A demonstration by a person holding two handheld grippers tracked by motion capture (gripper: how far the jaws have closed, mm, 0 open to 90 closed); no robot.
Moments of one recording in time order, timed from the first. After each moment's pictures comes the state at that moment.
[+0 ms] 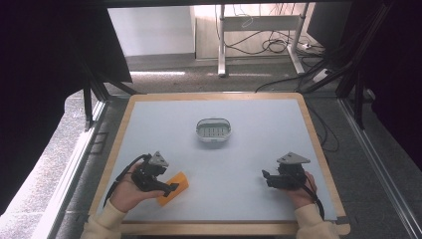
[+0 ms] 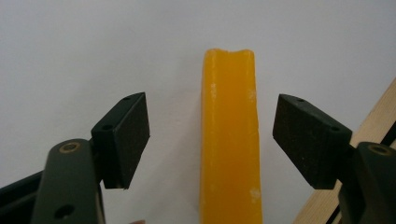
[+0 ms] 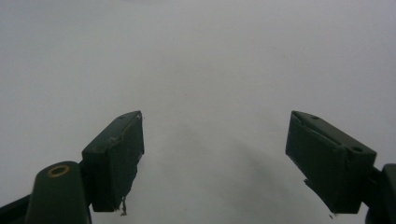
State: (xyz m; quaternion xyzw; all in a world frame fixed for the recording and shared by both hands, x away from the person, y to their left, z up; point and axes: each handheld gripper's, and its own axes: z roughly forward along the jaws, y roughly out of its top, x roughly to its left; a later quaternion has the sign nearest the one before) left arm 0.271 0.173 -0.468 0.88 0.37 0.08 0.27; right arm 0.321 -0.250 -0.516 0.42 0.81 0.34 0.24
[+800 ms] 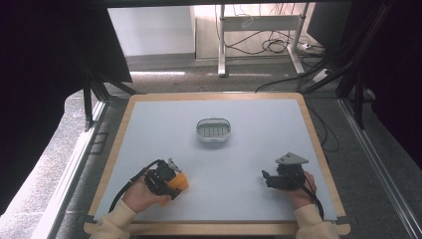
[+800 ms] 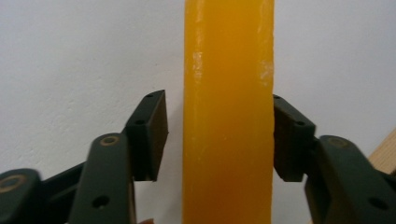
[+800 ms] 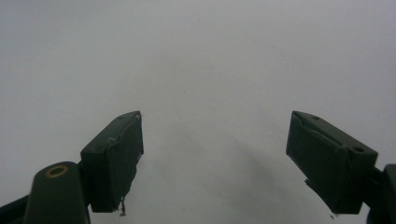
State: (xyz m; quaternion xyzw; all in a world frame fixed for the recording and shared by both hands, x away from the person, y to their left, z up) left arm 0.280 0.147 -0.494 0.91 0.37 0.07 0.17; right arm 0.321 -0.248 -0.517 0.41 0.81 0.33 0.24
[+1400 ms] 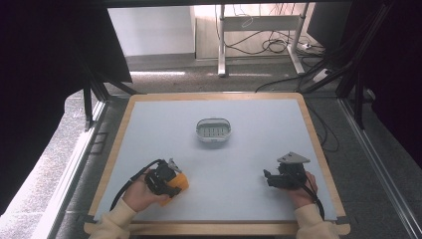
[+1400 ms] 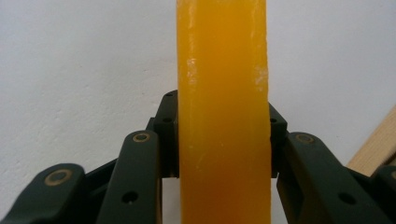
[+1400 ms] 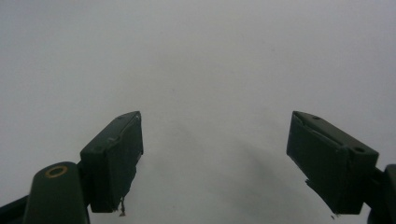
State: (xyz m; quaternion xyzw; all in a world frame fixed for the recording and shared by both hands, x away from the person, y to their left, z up) left arm 0.281 0.149 -0.492 0.91 0.36 0.05 0.19; right arm 0.323 -0.251 -0.517 0.43 0.81 0.32 0.25
